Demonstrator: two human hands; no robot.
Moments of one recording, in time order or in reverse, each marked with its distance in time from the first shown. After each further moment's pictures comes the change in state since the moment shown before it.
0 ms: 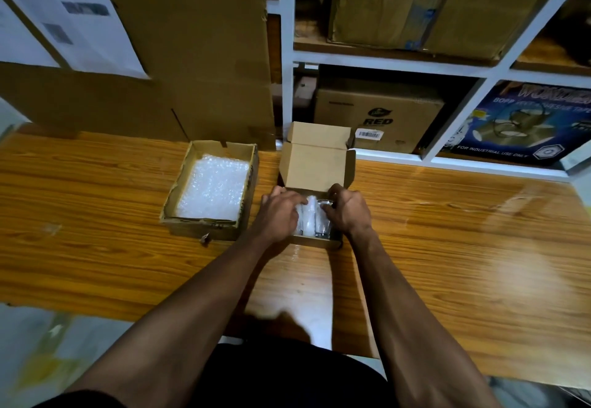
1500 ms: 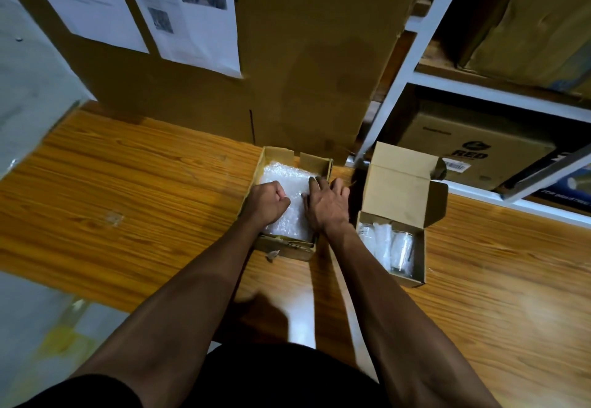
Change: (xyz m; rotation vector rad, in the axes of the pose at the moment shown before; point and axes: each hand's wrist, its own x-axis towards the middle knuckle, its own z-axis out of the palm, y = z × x) left_hand 0.001 -0.204 -0.081 -0.291 0.152 -0.481; right_hand 0.057 -0.208 0.116 -0.507 -0.068 -0.267
